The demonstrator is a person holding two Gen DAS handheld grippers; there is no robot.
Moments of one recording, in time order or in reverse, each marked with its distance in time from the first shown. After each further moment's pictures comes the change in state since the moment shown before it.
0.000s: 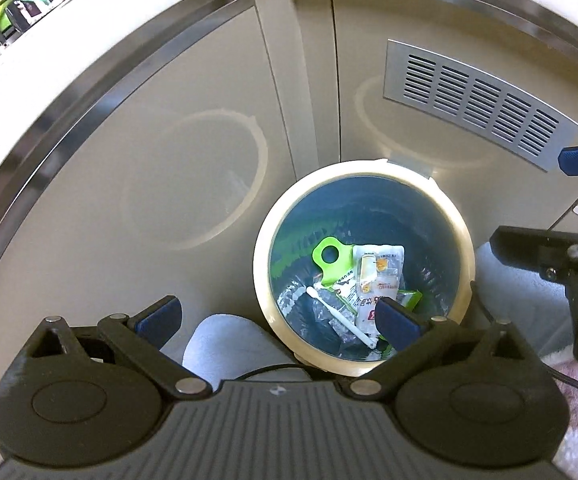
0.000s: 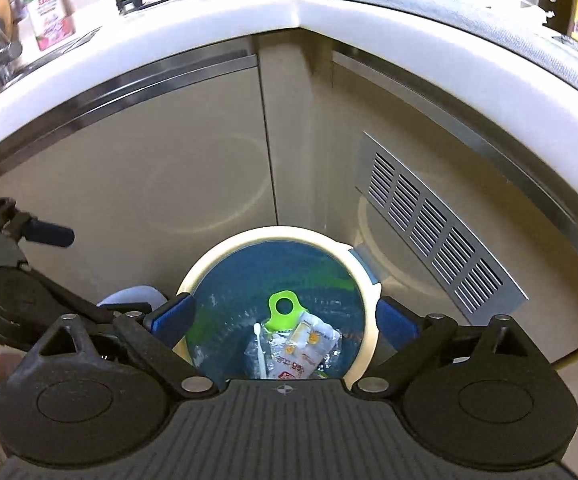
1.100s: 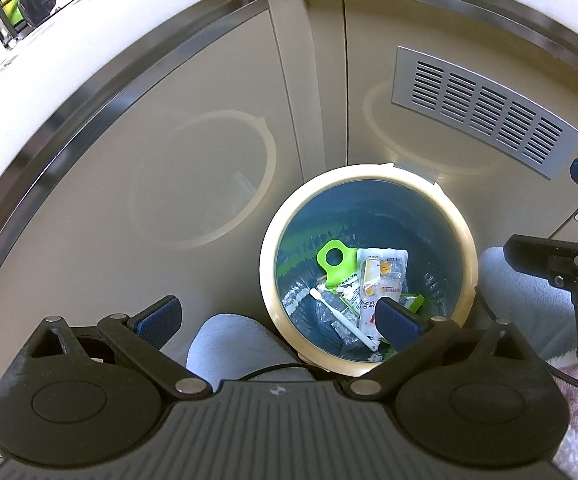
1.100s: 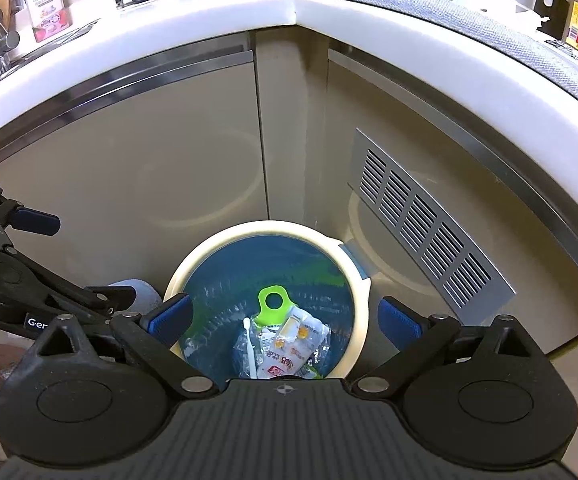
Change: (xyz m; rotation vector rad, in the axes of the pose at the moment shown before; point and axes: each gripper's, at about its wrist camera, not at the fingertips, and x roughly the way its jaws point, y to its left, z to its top) left arm -0.003 0.006 -0.005 -0.025 -0.008 0.010; right arm -0.003 0.000 -0.001 -0.002 0.009 -0.031
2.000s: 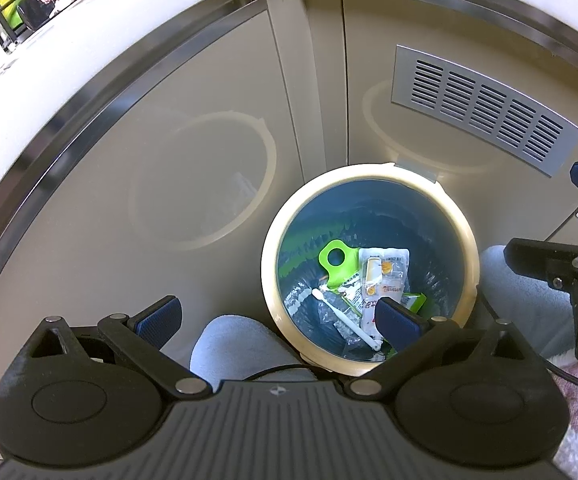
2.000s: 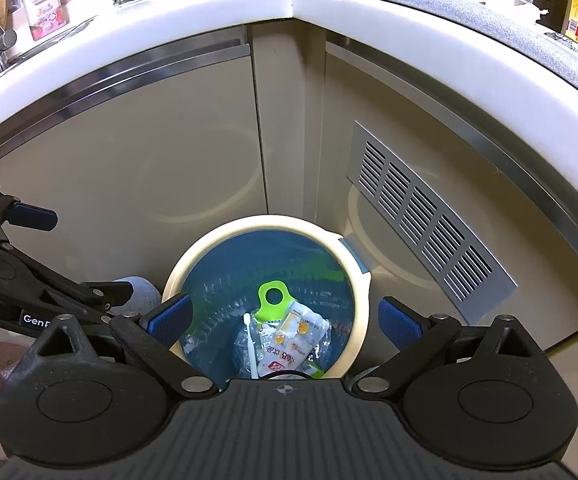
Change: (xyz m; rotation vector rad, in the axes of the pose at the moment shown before) left arm 0.000 0.000 -0.002 0.003 -0.001 0.005; right arm 0.004 0.000 -0.002 0.011 0.013 0.000
